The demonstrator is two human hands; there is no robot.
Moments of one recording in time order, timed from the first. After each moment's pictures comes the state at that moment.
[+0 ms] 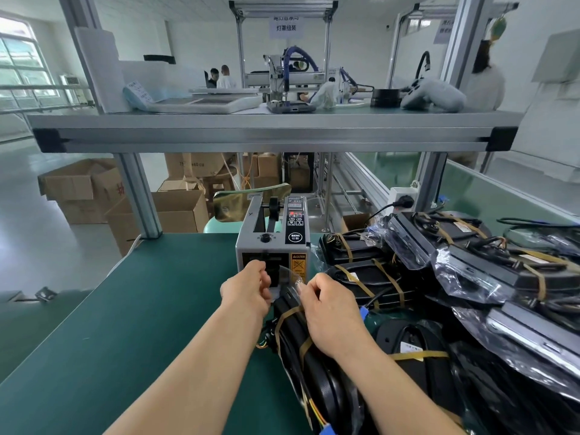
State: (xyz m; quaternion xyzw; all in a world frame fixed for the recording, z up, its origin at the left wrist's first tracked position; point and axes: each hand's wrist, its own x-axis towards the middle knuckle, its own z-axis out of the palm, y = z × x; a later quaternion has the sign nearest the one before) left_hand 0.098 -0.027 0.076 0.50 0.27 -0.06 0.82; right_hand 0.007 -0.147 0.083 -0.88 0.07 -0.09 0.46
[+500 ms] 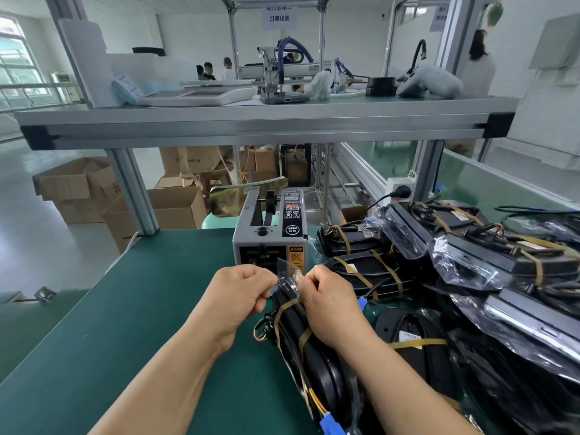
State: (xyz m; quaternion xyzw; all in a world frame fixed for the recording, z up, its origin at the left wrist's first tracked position) left_hand 0.034 0.005 0.099 0.76 -0.01 -0.05 0.64; right_hand 0.006 -0.148 0.085 -0.87 0.07 -0.07 0.48
